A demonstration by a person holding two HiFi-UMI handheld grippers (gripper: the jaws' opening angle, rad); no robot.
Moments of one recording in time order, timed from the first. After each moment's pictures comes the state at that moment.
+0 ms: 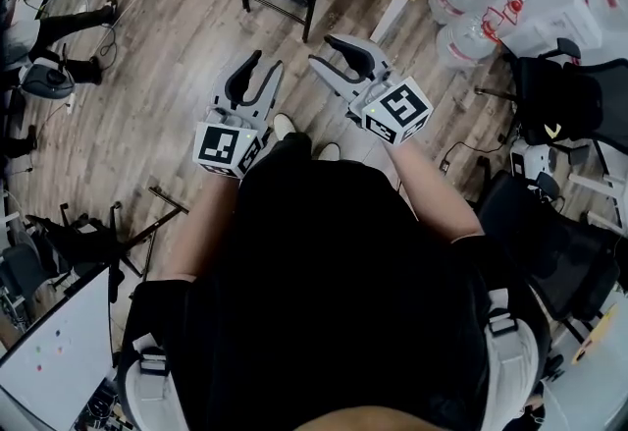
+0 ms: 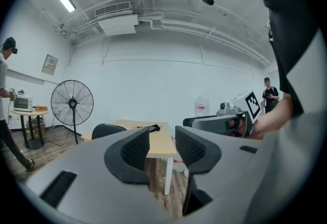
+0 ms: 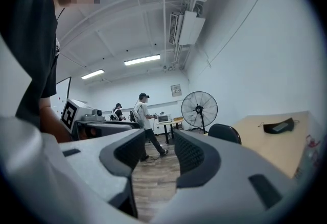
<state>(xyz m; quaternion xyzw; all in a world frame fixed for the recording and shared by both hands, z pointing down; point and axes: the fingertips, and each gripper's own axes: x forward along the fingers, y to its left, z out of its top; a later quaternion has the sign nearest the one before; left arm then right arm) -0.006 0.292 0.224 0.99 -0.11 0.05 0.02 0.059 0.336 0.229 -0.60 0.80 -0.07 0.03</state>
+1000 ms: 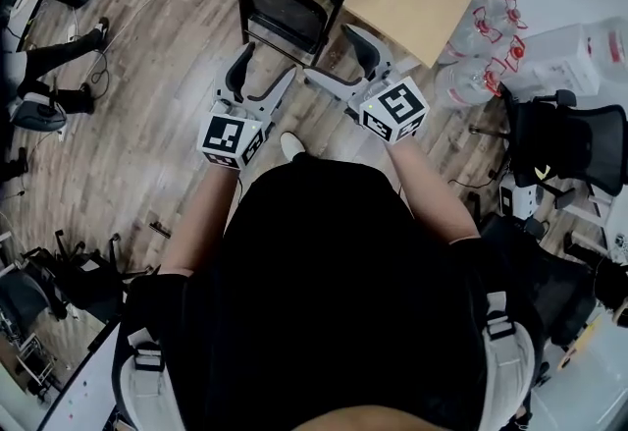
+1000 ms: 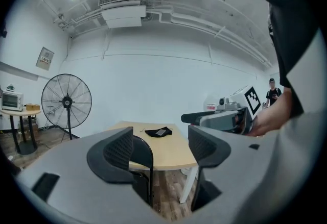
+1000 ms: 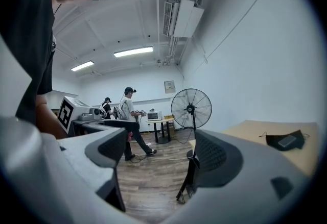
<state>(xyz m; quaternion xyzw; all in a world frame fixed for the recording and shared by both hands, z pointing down) 0.120 0.054 0.231 0.99 -0.10 0.05 0.03 0.184 0.096 0.229 -0.62 0.78 -0.07 0.00</state>
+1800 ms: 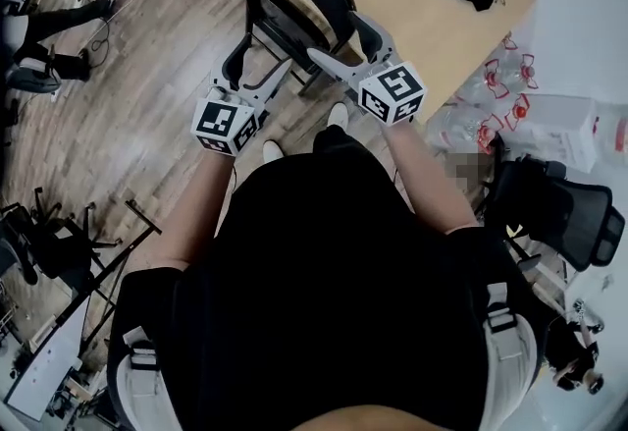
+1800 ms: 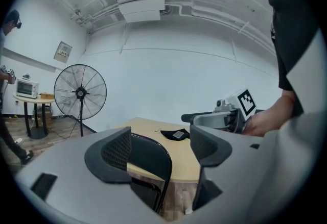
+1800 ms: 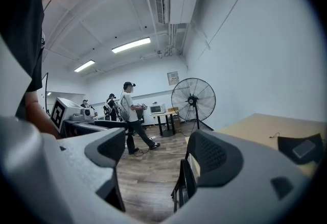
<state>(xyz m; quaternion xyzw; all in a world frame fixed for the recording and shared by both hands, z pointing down) 0.235 -0.055 0.263 0.98 -0.19 0.05 0.08 0.331 -0.031 0.261 -0.57 0.81 -0.11 -0.02</state>
